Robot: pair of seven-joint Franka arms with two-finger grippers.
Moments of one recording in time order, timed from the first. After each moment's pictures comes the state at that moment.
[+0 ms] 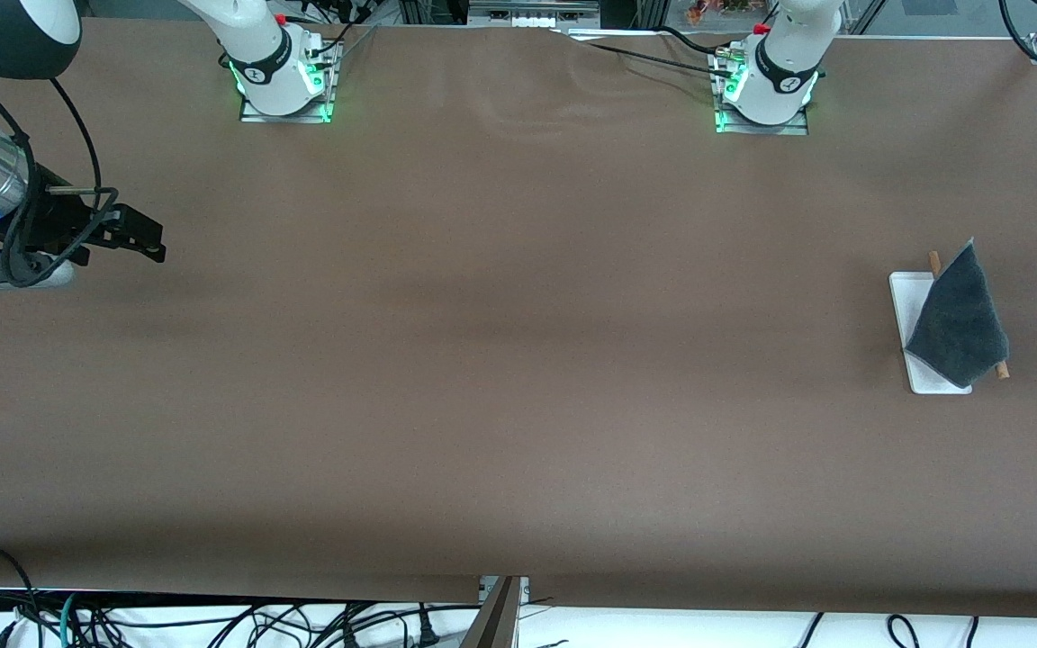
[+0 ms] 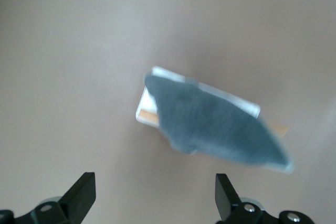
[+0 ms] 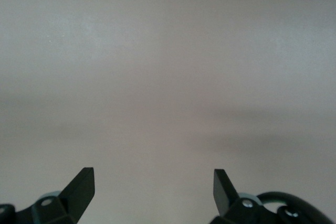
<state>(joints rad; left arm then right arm) 0.64 0.56 -0.32 -1.25 0.18 1.67 1.47 0.18 0.11 -0.10 -1.55 0.02 1.64 0.03</state>
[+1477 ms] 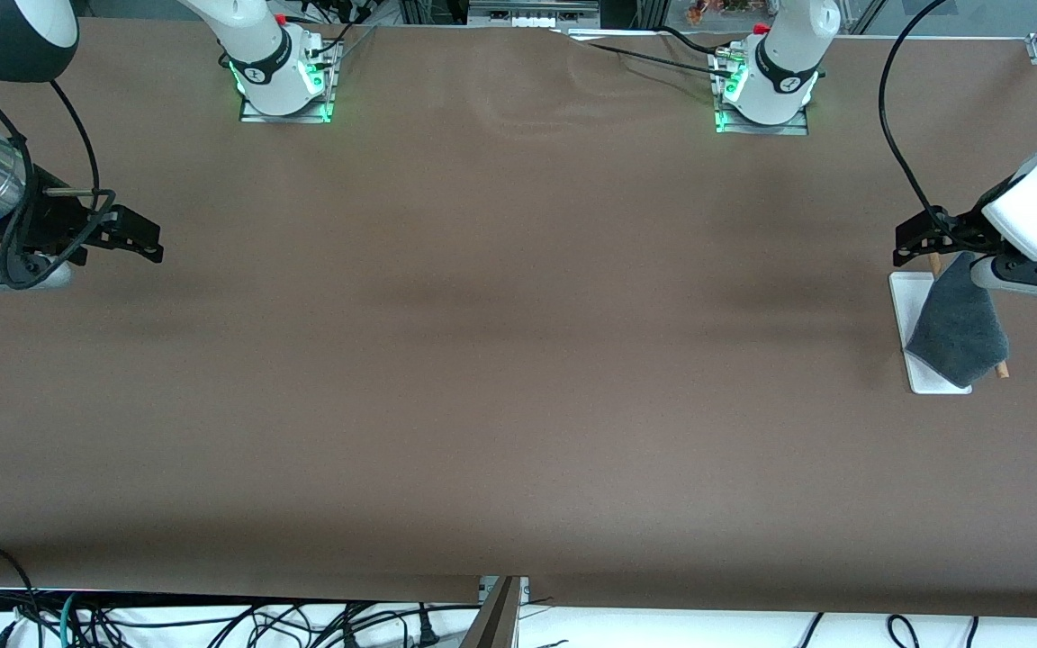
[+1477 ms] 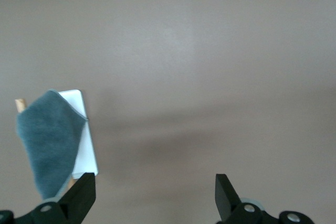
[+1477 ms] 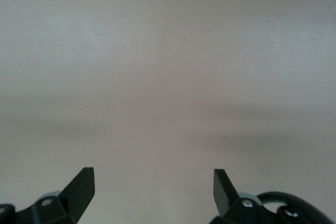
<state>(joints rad) 0.03 0.05 -0.03 -1.67 -0.03 1.69 0.12 0.18 0.12 -0.10 -1.55 0.02 1.63 0.03</state>
